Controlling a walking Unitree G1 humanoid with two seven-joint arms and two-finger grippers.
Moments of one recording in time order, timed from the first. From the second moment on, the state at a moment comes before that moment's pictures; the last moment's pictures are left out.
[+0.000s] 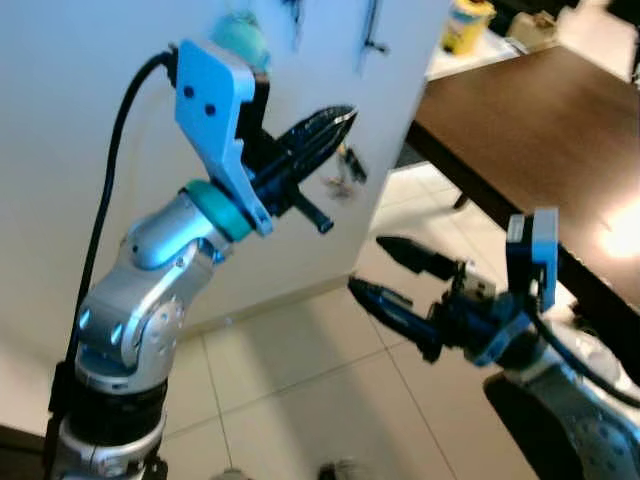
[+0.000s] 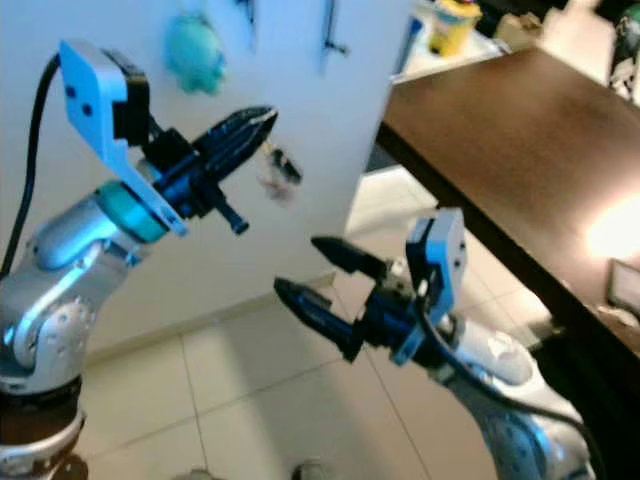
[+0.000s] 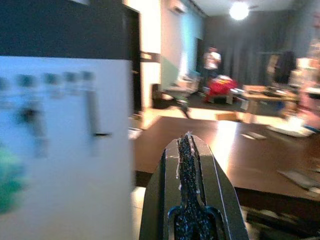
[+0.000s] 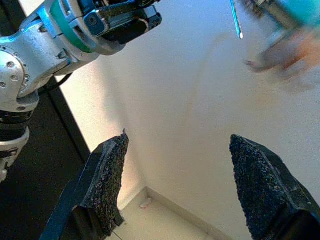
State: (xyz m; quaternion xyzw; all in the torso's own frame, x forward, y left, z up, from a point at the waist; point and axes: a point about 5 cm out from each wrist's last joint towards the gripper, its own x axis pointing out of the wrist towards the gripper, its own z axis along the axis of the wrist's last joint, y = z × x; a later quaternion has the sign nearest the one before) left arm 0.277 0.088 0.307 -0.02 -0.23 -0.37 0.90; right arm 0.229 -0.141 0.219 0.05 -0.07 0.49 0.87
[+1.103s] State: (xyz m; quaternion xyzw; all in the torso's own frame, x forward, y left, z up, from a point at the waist) left arm 0.259 0.097 0.323 -0.01 -0.28 -0.44 0.85; right arm 0.235 -0.138 0.208 0.05 -0.06 0.49 0.87
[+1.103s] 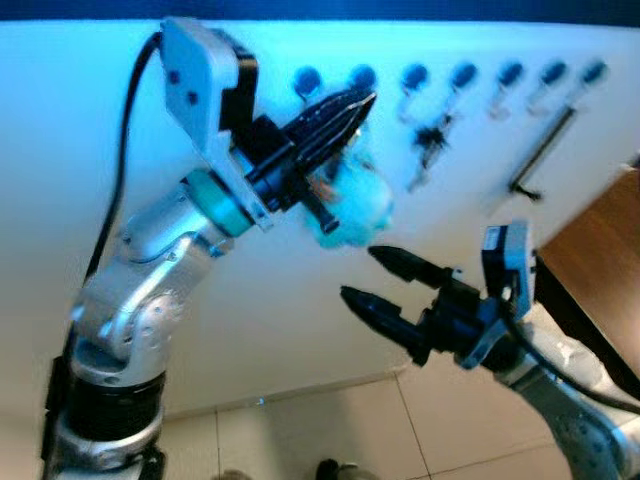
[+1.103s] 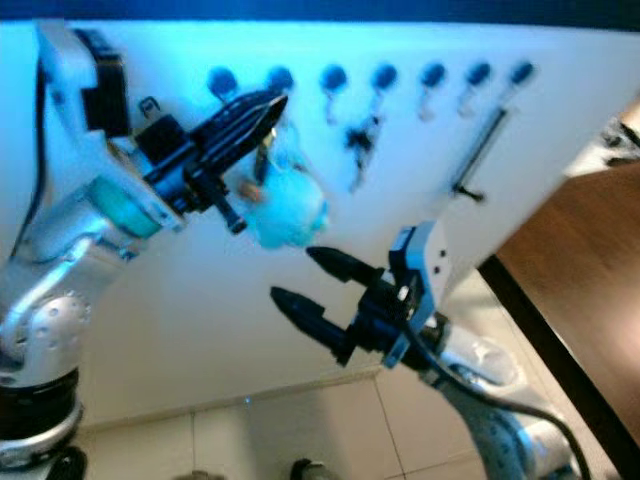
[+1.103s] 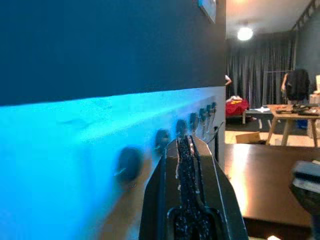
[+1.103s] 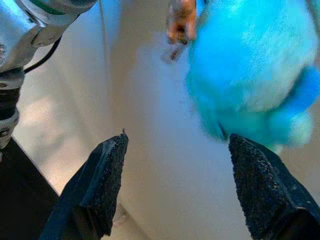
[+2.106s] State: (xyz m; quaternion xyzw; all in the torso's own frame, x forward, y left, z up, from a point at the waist) left arm 0.270 0.115 0.310 0.13 -0.24 -0.41 0.87; right arm 0.235 -0.138 0.206 0.05 -0.06 0.50 0.86
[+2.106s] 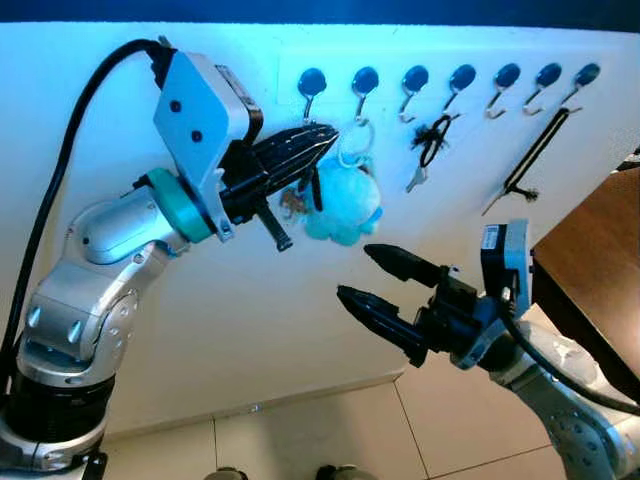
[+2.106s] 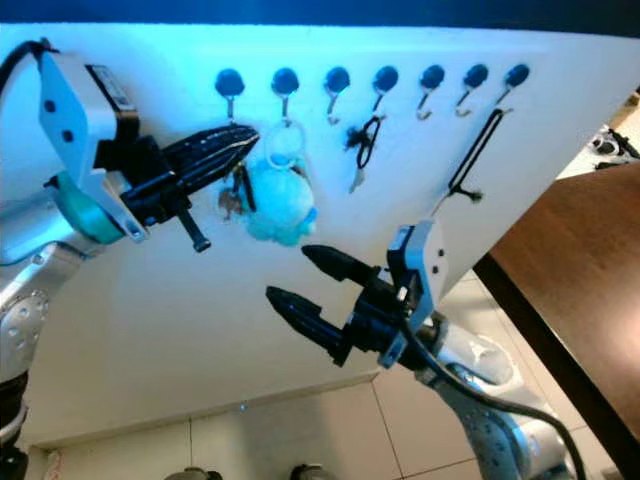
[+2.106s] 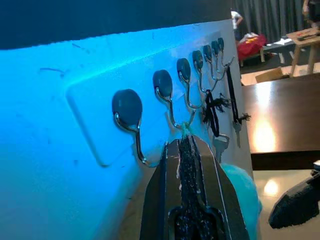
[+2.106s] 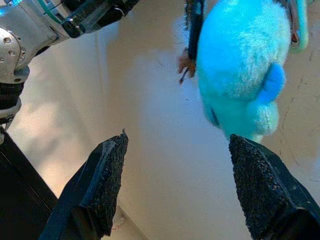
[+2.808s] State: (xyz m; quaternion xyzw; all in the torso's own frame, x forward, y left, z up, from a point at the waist) left arm 0.252 0.131 0.319 0.08 -0.27 -0.45 0.85; right arm 0.234 -0.138 0.206 0.05 -0.06 0.50 0.86
